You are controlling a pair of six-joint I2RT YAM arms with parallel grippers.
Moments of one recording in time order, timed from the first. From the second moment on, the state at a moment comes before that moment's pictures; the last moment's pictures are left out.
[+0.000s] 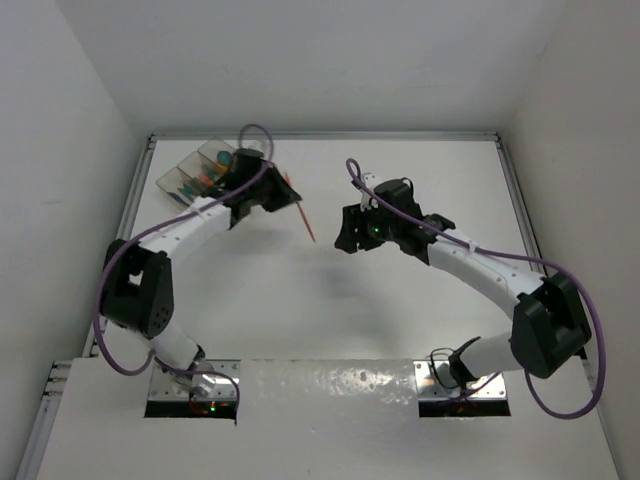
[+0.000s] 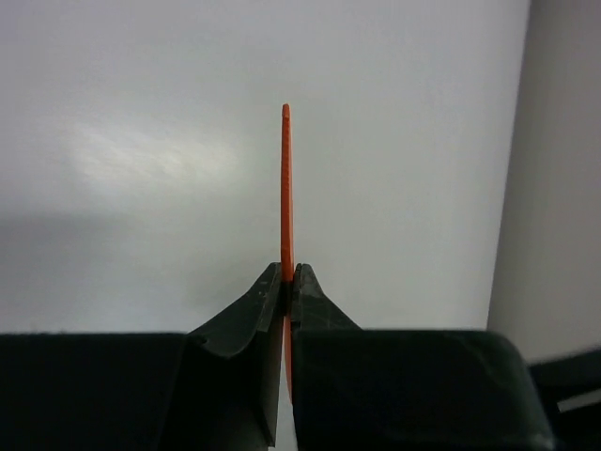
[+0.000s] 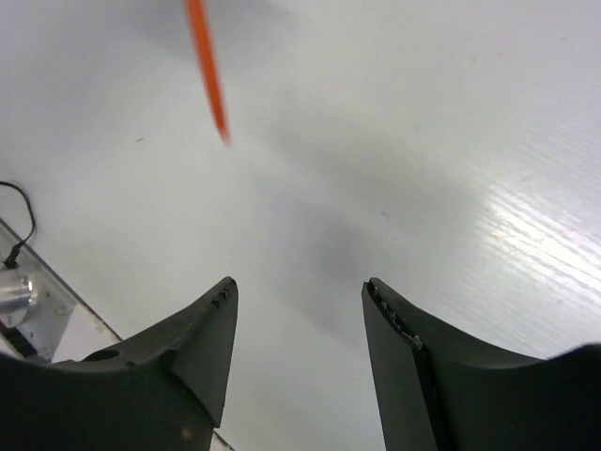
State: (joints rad) left arm -0.40 1.61 1.17 -0.19 0.19 -0.79; right arm 0.57 1.42 0.95 -0.25 -0.24 0.30
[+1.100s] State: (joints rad) left arm 0.28 1.90 1.41 -0.36 0.09 -0.64; right arm 0.57 1.21 0.83 -0.42 -0.01 0.21
